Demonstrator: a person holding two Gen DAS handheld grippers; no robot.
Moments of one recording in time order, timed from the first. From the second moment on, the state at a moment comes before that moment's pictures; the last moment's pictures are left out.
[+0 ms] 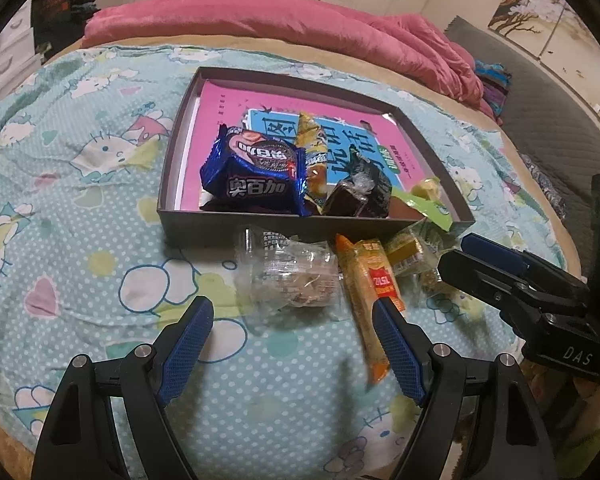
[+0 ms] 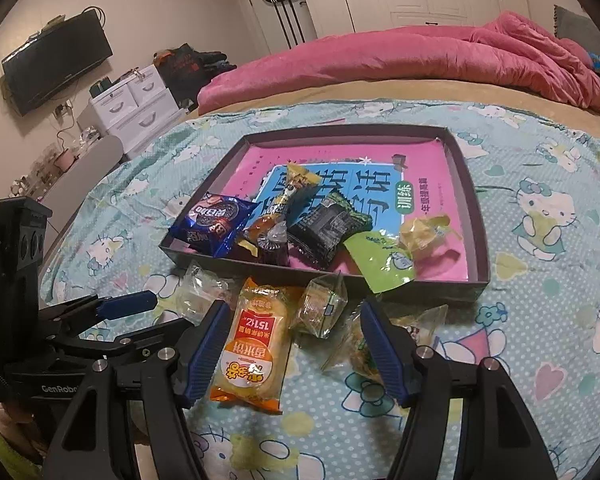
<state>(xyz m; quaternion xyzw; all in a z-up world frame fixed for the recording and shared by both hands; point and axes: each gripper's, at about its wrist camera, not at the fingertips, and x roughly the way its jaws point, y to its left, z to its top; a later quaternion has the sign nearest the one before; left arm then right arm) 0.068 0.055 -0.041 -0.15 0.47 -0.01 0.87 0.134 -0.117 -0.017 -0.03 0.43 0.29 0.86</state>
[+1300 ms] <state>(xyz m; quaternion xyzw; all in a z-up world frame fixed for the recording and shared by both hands) 0.092 0.059 -0.064 -0.14 0.47 -0.01 0.87 0.169 -0.087 -0.053 -0.07 0.48 0.28 0.83</state>
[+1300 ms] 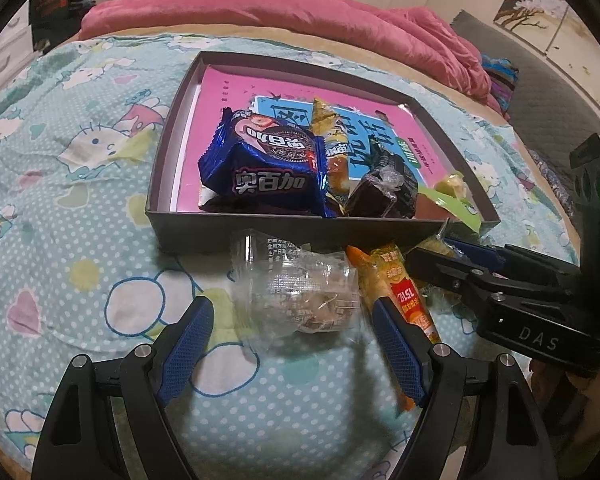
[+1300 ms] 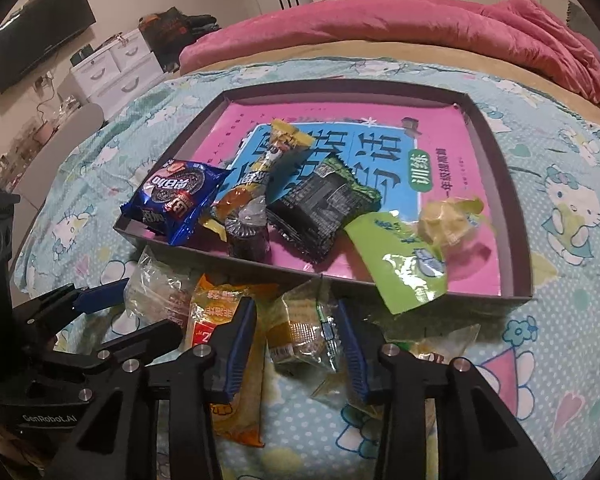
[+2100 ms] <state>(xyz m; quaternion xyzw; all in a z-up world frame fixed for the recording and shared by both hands) 0.109 0.045 -0.076 -0.10 0.47 0.03 0.88 0.158 -0.103 -0.026 -0.03 0.44 0.29 0.85</state>
